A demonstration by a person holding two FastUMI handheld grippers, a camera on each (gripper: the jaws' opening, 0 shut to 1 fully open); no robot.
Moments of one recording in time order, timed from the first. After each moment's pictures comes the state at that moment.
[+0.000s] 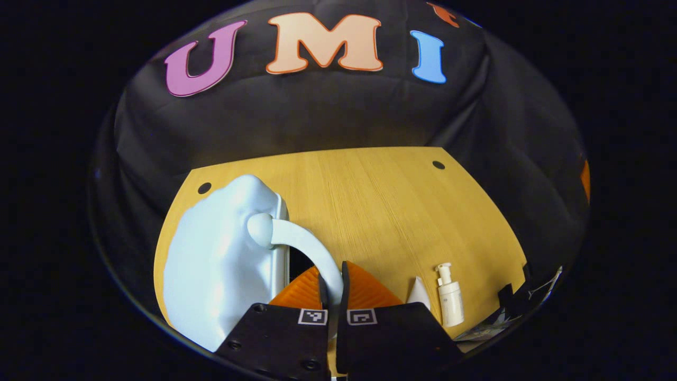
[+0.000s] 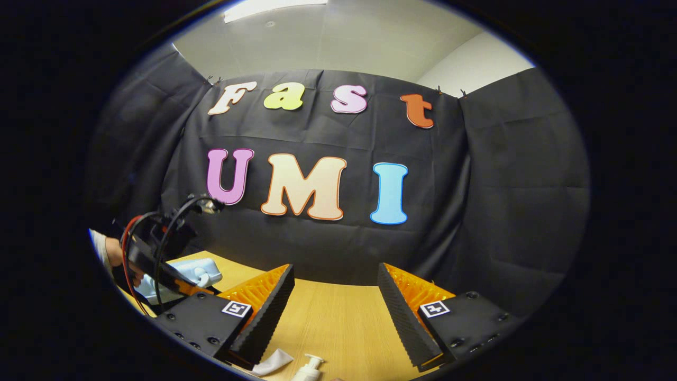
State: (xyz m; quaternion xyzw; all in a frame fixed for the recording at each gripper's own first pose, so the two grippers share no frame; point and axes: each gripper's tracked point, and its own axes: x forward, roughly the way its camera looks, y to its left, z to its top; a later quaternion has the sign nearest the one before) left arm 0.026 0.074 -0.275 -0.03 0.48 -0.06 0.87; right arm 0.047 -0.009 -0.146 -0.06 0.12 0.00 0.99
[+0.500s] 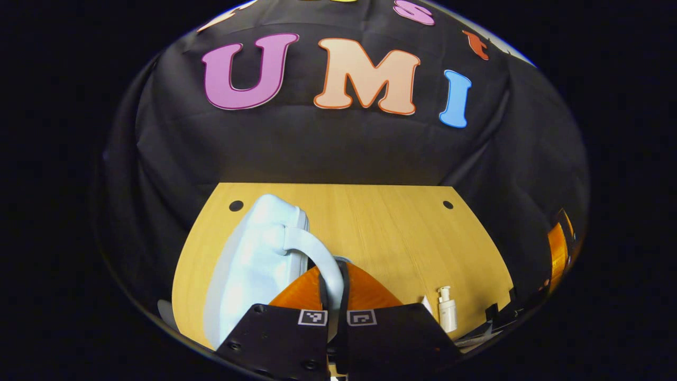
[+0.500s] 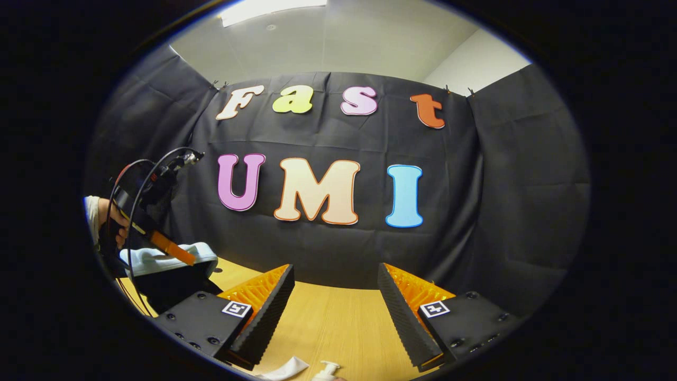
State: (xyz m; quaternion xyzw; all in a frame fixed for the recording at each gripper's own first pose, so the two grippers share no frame) left arm 0.046 0.166 -0.201 -0.05 0.43 -0.03 0.90; right arm 0.063 0.025 -0.150 -0.04 0.11 0.02 0.99
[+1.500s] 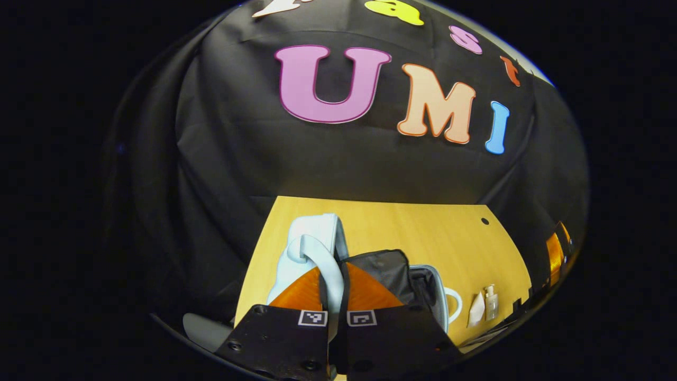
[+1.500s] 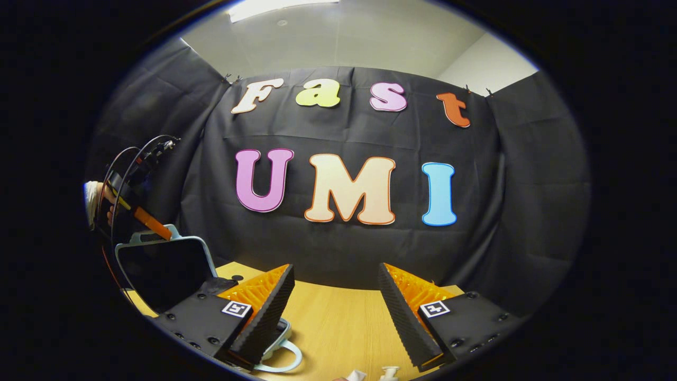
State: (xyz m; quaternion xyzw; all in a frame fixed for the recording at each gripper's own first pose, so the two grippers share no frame) left arm 0.040 0.395 -0.187 -0.06 0.41 0.02 0.91; right arm 0.090 0.164 -0.172 -0.04 0.12 0.04 0.99
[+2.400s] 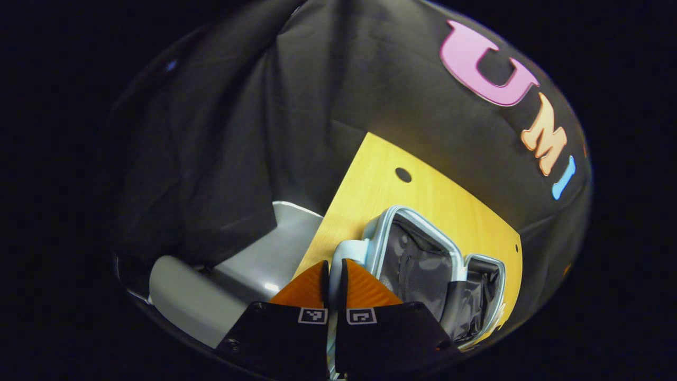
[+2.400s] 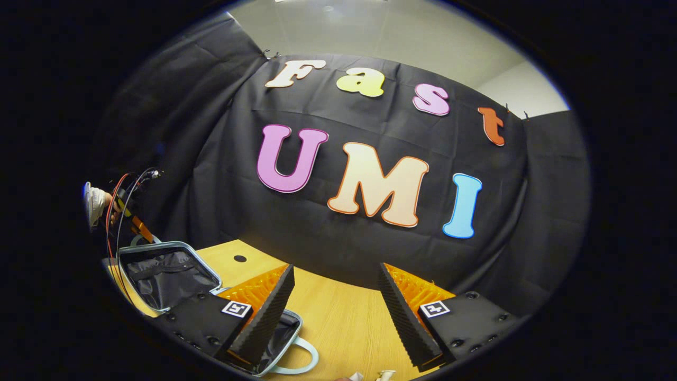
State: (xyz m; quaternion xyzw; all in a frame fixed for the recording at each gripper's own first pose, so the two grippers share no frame) left arm -0.037 0.569 -0.375 -0.23 0.51 0.15 0.82; right arm 0.105 0.236 -0.195 -0.14 0.14 0.08 0.98
